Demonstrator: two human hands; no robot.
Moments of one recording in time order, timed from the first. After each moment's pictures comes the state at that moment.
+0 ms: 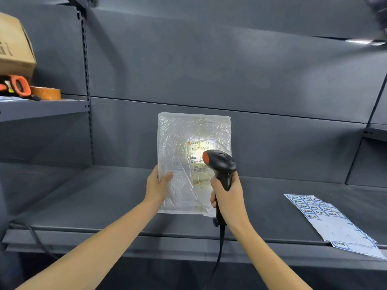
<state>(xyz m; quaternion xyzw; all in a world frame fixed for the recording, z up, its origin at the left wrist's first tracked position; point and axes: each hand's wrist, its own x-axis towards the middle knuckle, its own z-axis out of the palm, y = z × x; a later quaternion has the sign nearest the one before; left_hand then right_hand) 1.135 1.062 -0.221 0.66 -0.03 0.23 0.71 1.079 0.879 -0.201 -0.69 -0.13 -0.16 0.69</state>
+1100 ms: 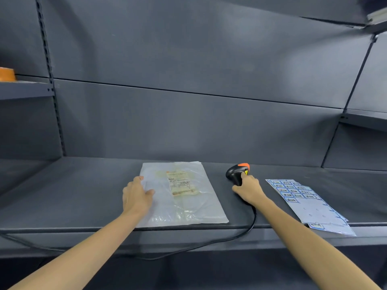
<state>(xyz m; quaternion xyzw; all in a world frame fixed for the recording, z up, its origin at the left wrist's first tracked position) 1.134 1.054 -0.264 0.88 0.13 0.16 0.43 1.192 0.741 -0.247 -0.98 0.06 -0.09 0.19</state>
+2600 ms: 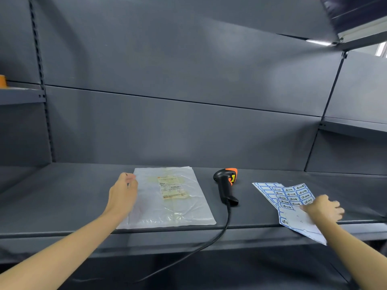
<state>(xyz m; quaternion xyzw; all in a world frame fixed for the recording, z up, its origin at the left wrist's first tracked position) 1.122 1.065 -0.245 0.82 0.06 0.22 0.53 1.118 0.560 -0.241 -0.84 0.43 -0.20 0.26</state>
